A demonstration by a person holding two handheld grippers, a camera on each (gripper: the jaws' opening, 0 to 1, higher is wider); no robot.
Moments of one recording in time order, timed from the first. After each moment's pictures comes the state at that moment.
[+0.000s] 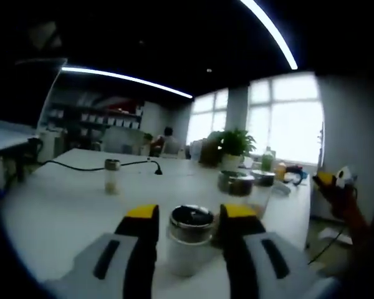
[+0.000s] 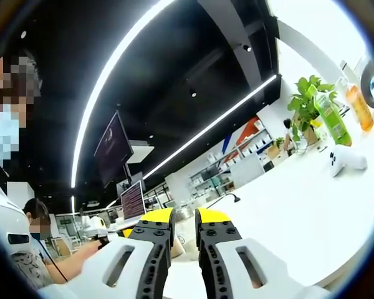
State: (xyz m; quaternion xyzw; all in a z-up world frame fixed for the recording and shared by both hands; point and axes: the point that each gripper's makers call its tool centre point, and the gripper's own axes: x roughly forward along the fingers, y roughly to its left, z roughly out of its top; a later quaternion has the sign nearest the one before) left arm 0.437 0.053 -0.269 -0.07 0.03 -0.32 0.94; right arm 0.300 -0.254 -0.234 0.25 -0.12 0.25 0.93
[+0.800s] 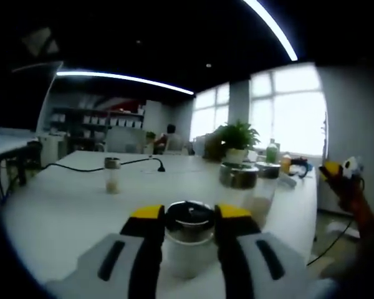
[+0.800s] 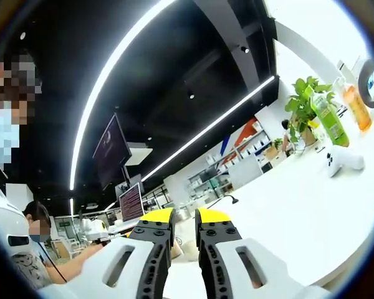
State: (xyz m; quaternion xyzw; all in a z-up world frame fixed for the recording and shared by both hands) left arm 0.440 0.047 -0.275 -0.05 0.03 -0.31 0.95; right arm 0.300 -0.259 -0.234 0.26 -0.12 0.24 0.93
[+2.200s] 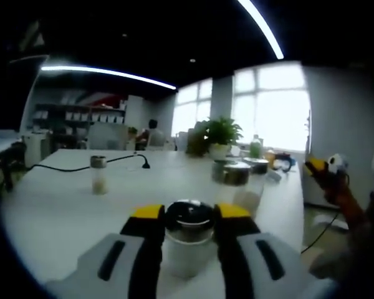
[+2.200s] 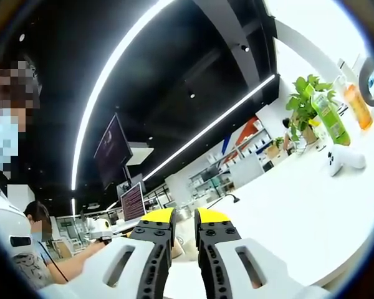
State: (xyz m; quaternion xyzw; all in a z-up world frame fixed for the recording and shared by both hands) left arm 0.440 0.043 -0.276 -0.04 0.04 -0.38 0.92; right arm 0.300 -0.260 -0.234 0.26 -0.12 0.25 0.93
